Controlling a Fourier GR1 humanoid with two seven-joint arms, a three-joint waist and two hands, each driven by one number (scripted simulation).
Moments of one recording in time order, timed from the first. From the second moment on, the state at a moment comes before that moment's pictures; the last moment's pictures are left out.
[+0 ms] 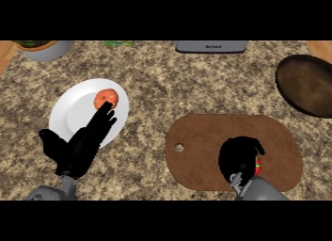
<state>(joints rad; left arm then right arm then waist) -0.07 0.26 -0.29 -1.54 0.38 0.10 0.14 -0.31 -0.31 0.73 -1.50 1.17 0.89 0.91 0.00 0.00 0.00</state>
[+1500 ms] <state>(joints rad) -0.09 0.23 -0.25 -1.55 0.36 0.08 0.19 -0.54 -0.06 0.16 -1.43 1.27 -0.21 0.92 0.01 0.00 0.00</state>
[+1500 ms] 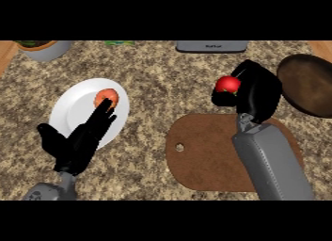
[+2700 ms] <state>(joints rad) -0.10 0.18 -0.24 -1.54 0.31 0.04 0.19 -0.69 -0.39 -0.31 -0.63 0.99 -0.87 0.35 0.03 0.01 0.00</state>
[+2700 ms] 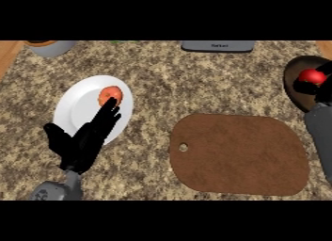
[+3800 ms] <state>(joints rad) -0.13 0.16 -0.25 -1.55 0.30 0.02 0.20 -0.74 -0.64 -0.55 -0.21 0.74 -0.75 0.01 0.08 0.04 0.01</state>
